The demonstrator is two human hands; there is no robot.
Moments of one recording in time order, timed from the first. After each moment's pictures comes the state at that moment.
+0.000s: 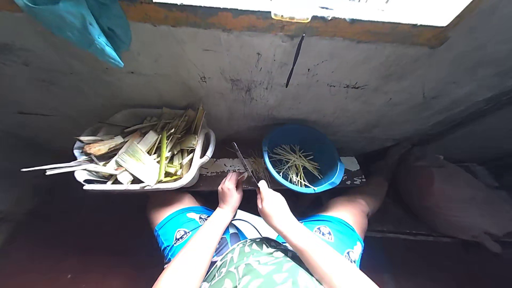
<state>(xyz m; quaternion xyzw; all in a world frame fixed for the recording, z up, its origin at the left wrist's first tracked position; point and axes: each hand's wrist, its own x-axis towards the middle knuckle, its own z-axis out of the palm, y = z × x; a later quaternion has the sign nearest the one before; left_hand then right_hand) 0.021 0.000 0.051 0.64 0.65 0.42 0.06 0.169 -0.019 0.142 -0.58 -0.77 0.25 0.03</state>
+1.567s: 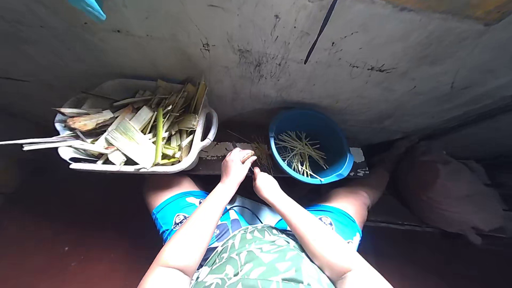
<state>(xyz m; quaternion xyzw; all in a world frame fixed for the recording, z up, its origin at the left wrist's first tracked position) 0.008 0.031 0.072 0.61 0.66 0.36 0.26 0.143 0.031 0.065 -0.59 -0.74 0.31 -0.12</state>
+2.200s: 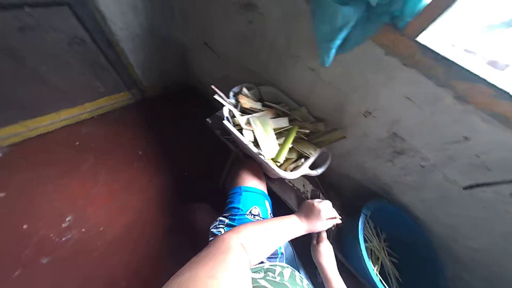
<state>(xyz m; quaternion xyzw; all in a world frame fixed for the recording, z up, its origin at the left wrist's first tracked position) -0.010 -0.001 0.055 0.65 0.53 0.51 0.19 0.138 -0.001 0.024 -0.58 -0.79 0.20 -0.04</state>
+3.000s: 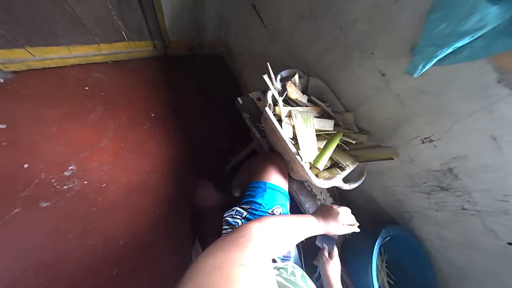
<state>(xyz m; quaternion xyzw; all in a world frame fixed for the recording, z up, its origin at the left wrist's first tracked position) -0.035 0.008 0.046 0.60 0.50 0.53 0.32 0.167 0.000 -0.014 -0.62 -0.73 0.30 0.08</state>
